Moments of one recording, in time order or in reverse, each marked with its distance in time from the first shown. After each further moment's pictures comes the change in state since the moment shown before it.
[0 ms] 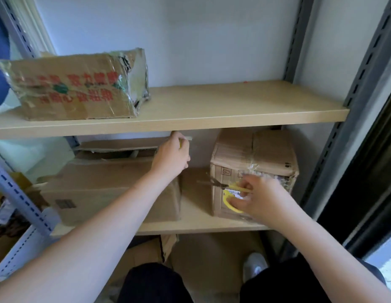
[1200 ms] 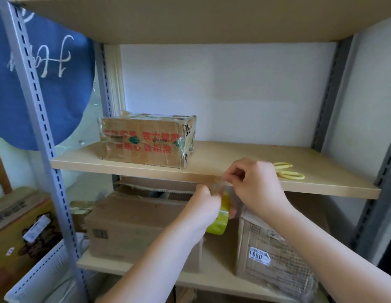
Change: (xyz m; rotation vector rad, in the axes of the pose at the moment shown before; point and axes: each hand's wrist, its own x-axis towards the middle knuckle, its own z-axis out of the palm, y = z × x) left_hand -0.064 0.062 -0.066 -0.708 -0.150 -0.334; right_hand 0.052 -0.127 -0.065 0.142 0.485 -0.554
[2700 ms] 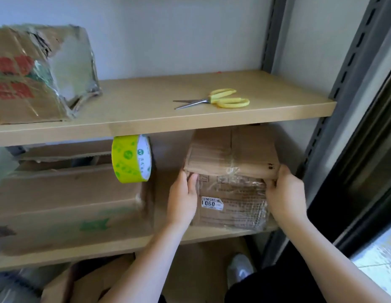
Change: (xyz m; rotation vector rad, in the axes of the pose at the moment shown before) left_hand 0.092 -0.166 0.101 0.468 0.141 0.304; right_hand -0.149 0.203 0.012 -0.161 0.061 0.805
